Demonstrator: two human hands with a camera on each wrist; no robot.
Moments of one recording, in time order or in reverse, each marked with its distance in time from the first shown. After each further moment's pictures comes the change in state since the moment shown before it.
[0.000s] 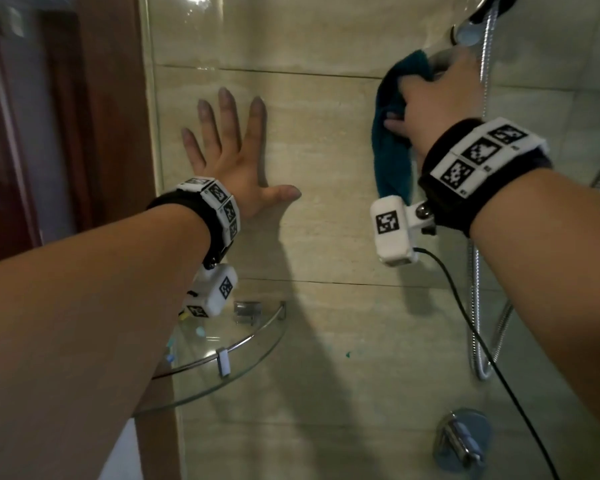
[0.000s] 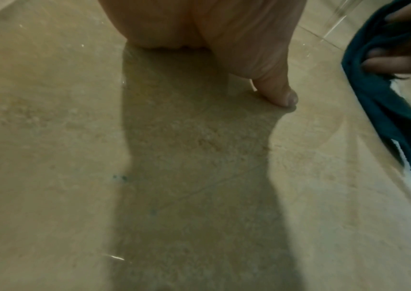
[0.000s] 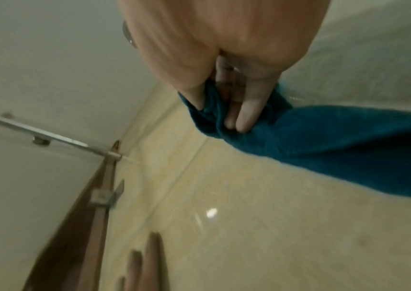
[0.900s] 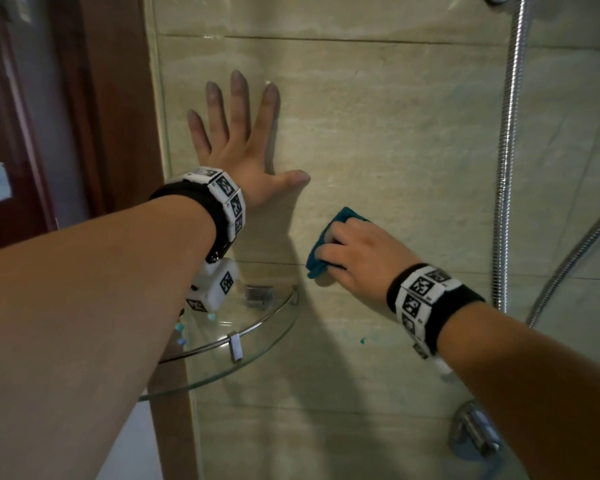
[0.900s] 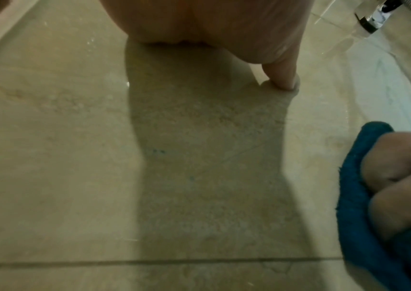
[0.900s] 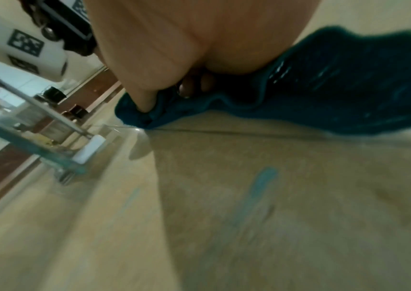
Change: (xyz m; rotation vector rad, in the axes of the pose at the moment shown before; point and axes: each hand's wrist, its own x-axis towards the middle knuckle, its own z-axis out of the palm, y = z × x) left_hand -0.012 -0.007 0.006 0.045 -0.017 0.043; right_hand -0.132 0.143 0.008 -0.893 -0.871 -0.898
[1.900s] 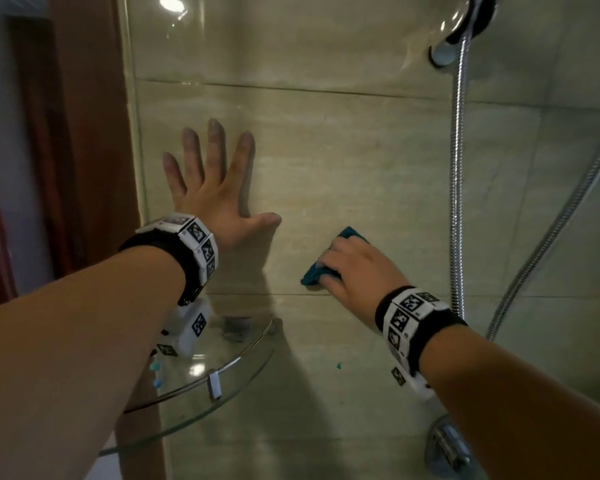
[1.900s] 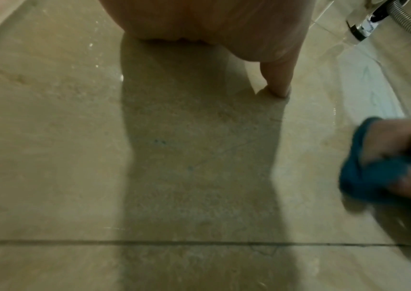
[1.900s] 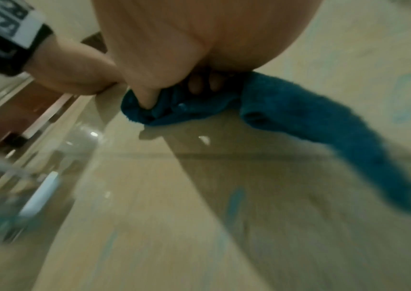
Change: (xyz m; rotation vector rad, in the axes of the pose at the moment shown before) left_hand -0.007 -0.006 0.001 -0.040 -0.008 0.034; right_hand -0.007 0.012 -0.024 0.089 -0.006 0.290
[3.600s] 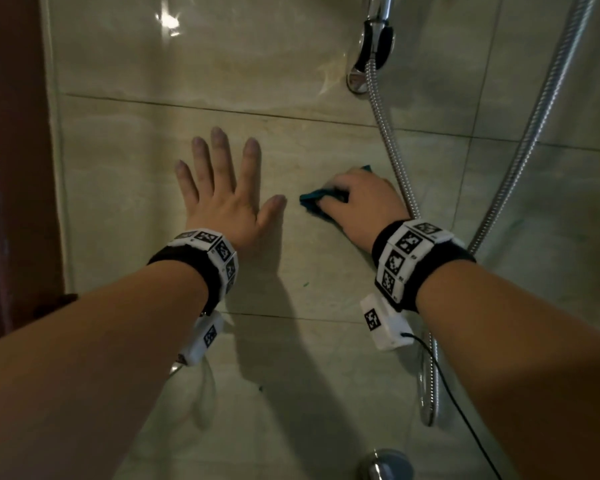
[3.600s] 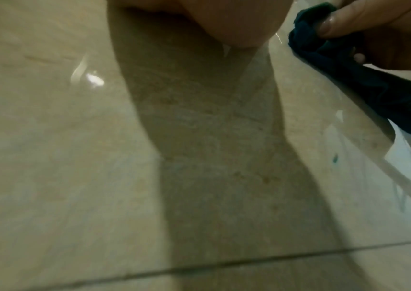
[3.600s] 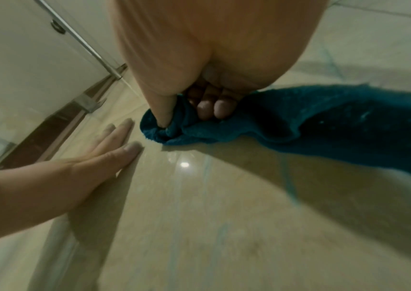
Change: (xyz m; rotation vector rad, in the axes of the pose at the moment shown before) left_hand 0.039 0.141 0.026 0.000 0.111 -0.103; right_hand 0.028 0.113 -0.124 0.225 0.175 0.209
